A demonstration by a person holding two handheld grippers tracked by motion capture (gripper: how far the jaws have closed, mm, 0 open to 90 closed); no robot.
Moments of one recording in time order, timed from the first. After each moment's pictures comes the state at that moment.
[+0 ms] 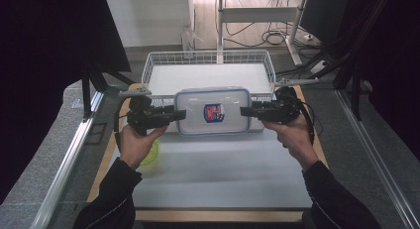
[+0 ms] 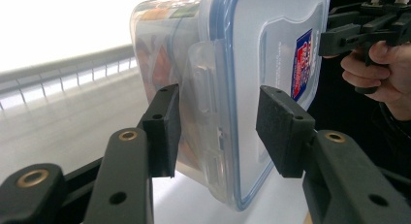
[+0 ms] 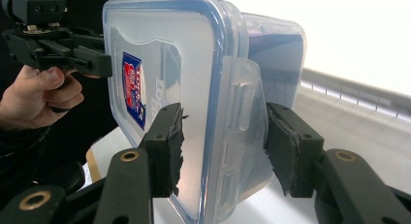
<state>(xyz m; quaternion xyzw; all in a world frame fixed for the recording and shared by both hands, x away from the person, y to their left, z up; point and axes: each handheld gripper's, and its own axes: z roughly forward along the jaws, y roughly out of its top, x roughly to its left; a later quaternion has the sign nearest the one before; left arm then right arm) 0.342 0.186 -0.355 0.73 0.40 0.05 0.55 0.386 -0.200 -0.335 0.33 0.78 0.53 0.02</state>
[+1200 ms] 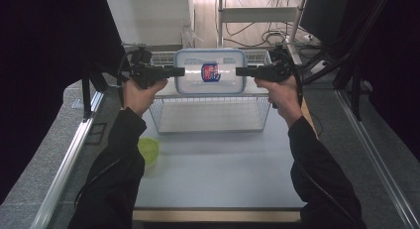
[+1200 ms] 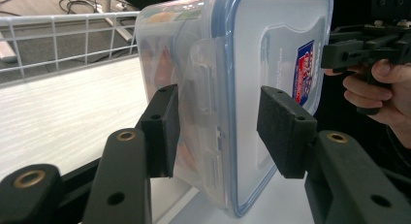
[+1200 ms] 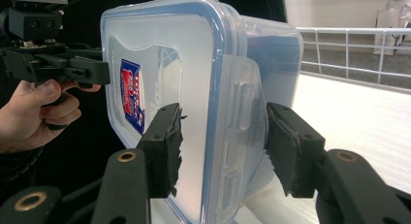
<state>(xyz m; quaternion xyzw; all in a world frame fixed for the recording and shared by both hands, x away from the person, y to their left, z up) 0.448 0.202 -0.312 0.72 0.41 0.04 0.56 0.477 -0.182 -0.297 0.37 0.75 0.55 0.02</state>
